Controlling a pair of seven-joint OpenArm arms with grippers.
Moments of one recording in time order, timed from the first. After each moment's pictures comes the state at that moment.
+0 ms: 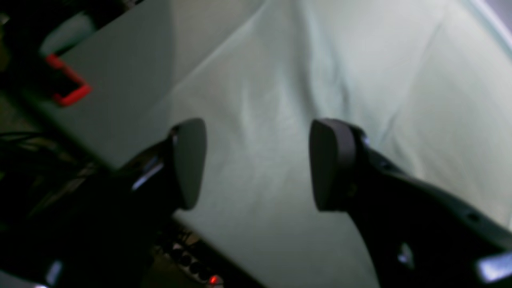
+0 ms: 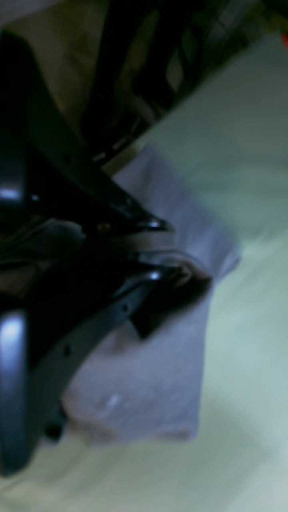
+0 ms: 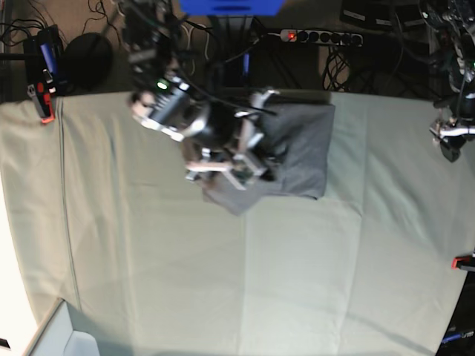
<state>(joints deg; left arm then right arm) 22.8 -10.8 -35.0 98.7 -35.5 2.2 25.6 -13.1 -8.7 -12.2 103.6 -2.3 39.4 -37.7</state>
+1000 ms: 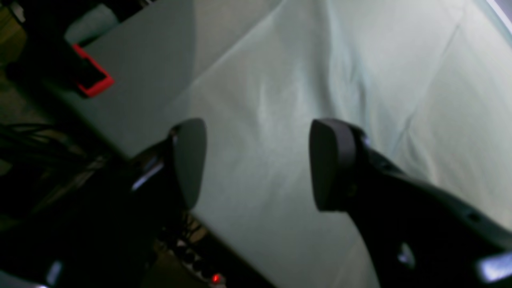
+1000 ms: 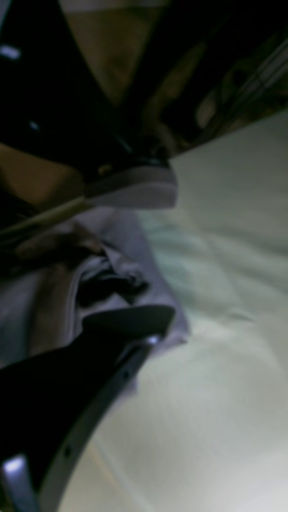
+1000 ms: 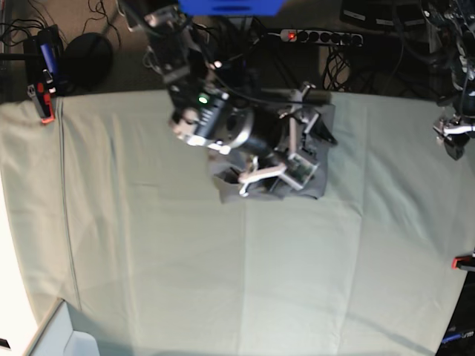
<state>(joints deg) 22.6 -10.7 -36.1 98.2 -35.7 2.1 25.3 -8.0 -8.7 -20.8 101.3 -1.5 39.4 -36.9</state>
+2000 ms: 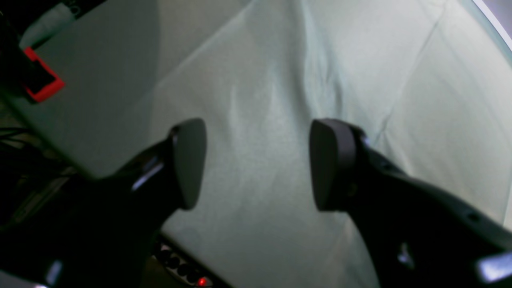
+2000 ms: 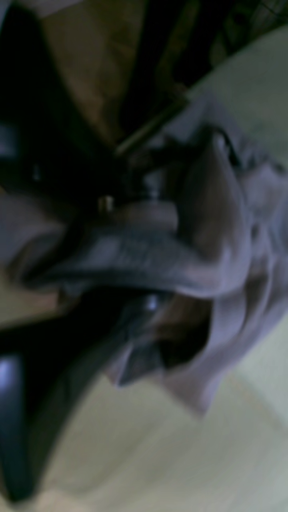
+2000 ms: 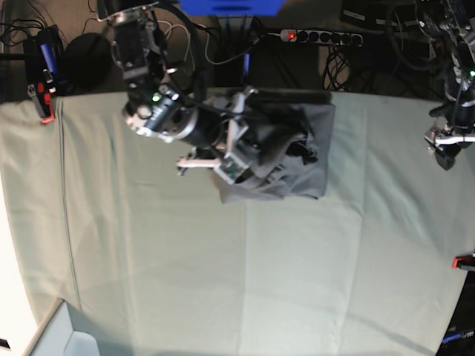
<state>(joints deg) 20.0 -10.5 -33.4 96.2 -35.6 2.2 25.2 -10.7 -3.0 -12.2 96.1 -2.2 39.4 -37.5</state>
